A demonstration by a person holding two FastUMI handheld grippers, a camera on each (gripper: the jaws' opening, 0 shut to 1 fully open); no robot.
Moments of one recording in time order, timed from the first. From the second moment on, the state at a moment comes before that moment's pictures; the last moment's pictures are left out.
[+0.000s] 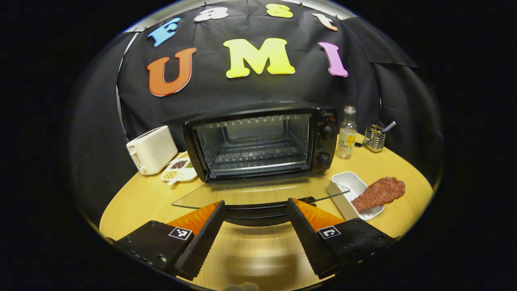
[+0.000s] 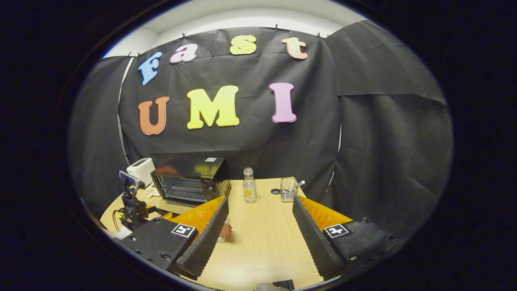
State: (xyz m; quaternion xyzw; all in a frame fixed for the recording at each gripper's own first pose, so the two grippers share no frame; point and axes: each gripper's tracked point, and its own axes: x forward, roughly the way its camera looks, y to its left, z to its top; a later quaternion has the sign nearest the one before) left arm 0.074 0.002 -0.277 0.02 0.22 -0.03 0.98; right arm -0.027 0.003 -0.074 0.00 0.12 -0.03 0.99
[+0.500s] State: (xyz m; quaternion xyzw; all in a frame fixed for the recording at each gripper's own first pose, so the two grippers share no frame) left arm 0.064 -0.001 -0.320 0.02 0.28 -0.03 0.96; right arm -0.018 0.004 -0.097 -0.02 0.15 -0.02 0.99
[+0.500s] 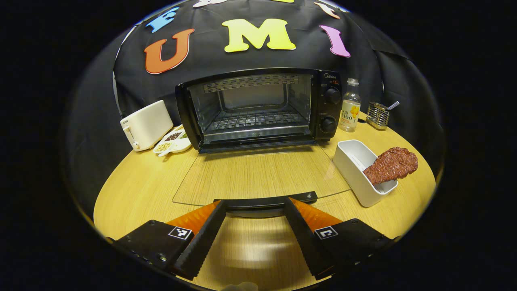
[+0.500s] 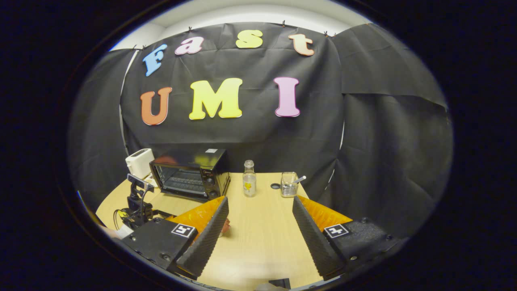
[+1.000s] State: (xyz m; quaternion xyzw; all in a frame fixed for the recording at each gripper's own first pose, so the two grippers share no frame) left arm 0.006 0.023 -0.246 0.01 0.22 0.01 0.98; right arm 0.051 0.039 -0.192 0.00 0.24 0.09 0.97
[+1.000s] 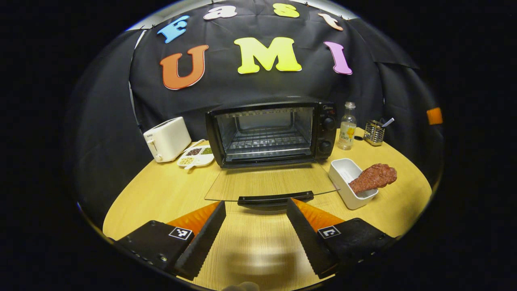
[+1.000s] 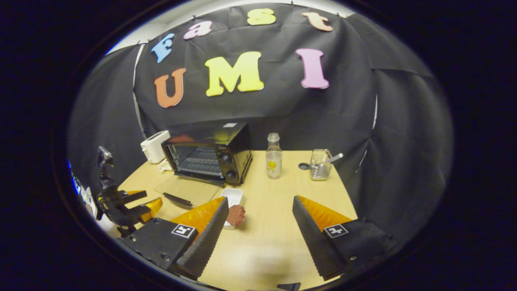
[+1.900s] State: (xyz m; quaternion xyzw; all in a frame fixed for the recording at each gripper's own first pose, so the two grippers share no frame) left arm -0.086 0.062 -0.144 -0.01 0.20 0.15 0.97; right arm 0.100 0.110 -0.325 0.26 0.48 0.20 0.81
